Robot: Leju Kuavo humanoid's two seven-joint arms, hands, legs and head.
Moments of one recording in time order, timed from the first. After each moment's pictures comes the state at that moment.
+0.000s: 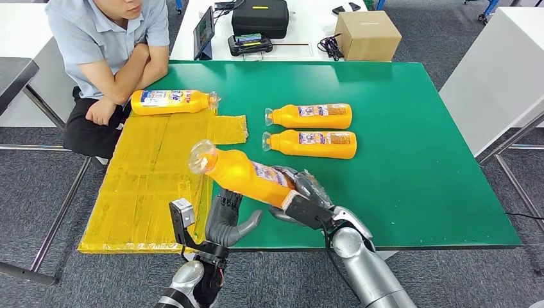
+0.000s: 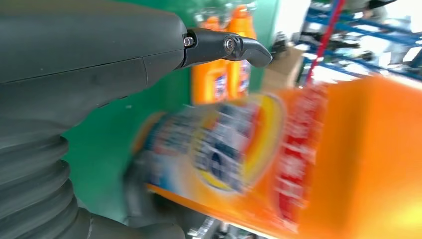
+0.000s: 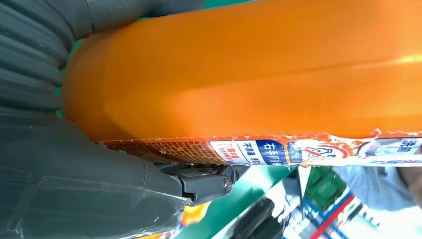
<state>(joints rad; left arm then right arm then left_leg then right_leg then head) -0.19 -0.33 -0.35 -0.99 0.29 0.01 -0.53 -0.29 0.03 0.39 -1.17 0.45 0.17 -0.50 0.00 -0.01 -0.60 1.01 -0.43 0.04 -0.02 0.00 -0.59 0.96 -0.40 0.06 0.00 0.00</state>
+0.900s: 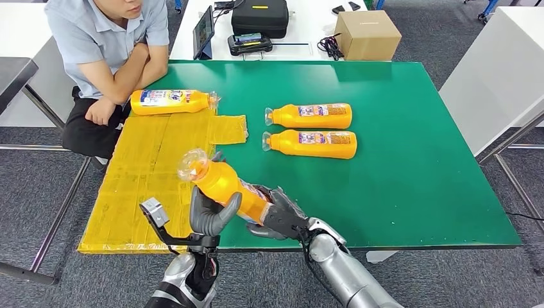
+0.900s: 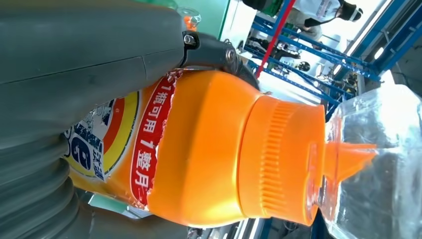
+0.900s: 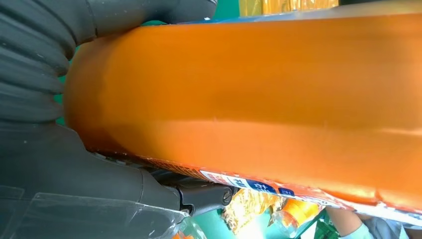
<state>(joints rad) -0.19 -0.34 -0.31 -1.07 0.37 -0.05 -0.62 -0.36 0.10 0.51 -0.89 0.38 0.18 -0.57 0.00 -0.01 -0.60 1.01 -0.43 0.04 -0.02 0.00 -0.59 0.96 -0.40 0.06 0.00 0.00</state>
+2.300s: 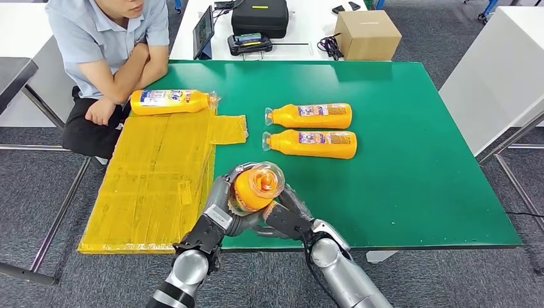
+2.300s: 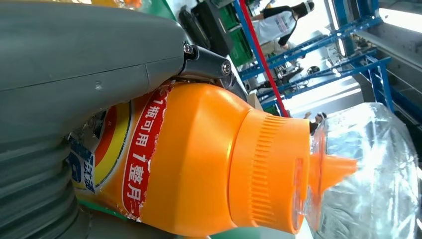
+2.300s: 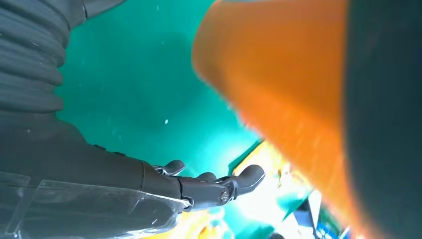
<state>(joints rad) -0.17 -0.33 -0.35 -1.23 -0.41 0.24 -0.47 -0.29 0.12 0.42 -1.00 0.47 0.06 -0.51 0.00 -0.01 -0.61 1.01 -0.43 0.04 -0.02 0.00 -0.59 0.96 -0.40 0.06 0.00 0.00</state>
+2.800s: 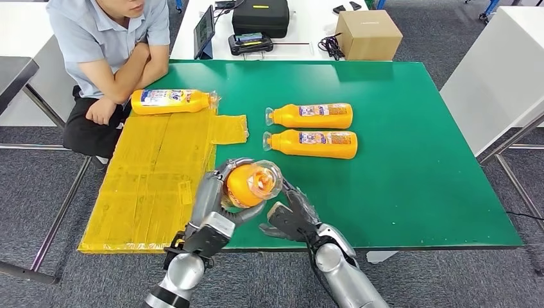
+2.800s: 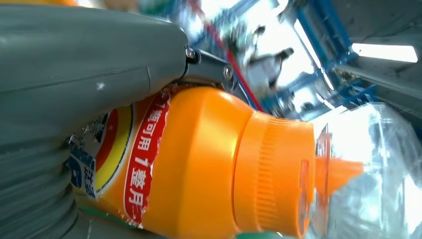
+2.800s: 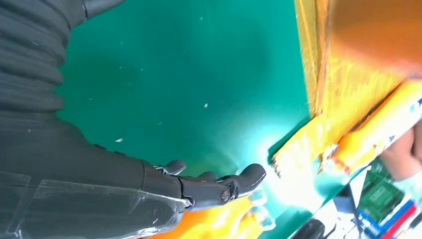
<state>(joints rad) -0.14 -0.32 -0.33 -1.35 -0.66 0.37 -0.43 -0.24 0.14 0.33 -1.01 0.54 0.02 -0.48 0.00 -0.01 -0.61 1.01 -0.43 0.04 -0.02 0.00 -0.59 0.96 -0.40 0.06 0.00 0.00</state>
